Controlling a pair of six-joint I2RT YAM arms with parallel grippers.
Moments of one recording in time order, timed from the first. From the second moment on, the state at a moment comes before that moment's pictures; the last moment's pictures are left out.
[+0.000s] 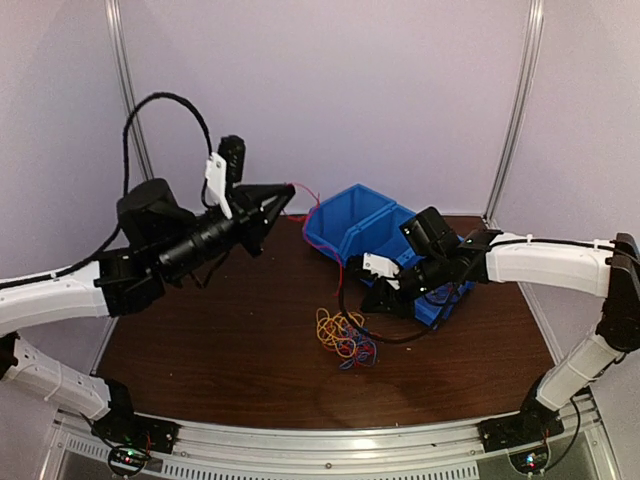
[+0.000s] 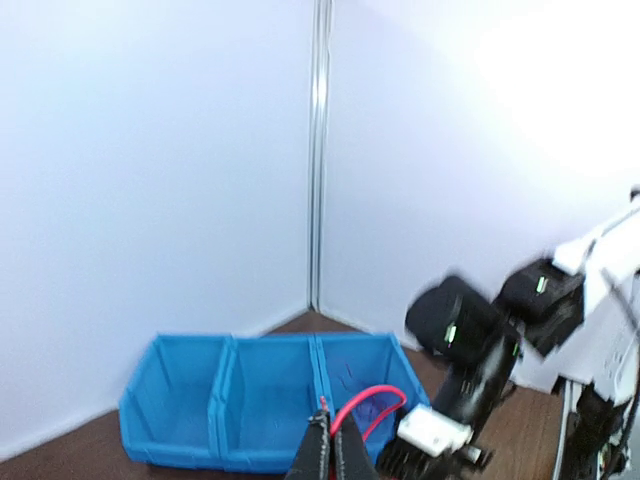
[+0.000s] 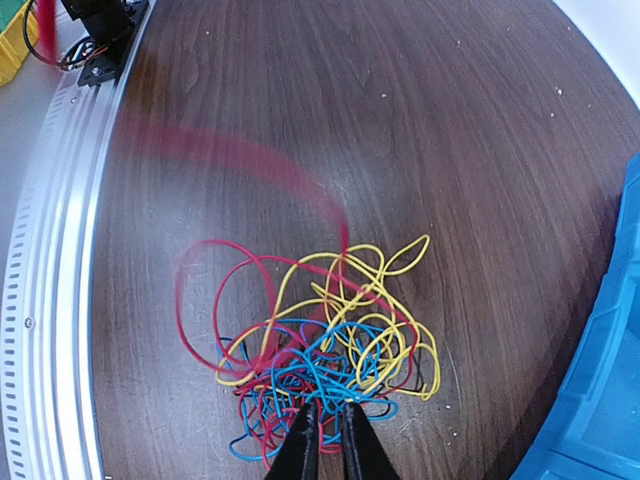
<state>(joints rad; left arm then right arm) -1.03 1.21 0.90 0.41 -0.07 -0.04 0.75 1.51 1.09 -0.44 -0.47 -0.50</state>
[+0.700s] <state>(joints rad) -1.03 1.05 1.11 0.06 -0.29 0.04 0.73 1.56 1.10 -0.44 -0.53 -0.53</state>
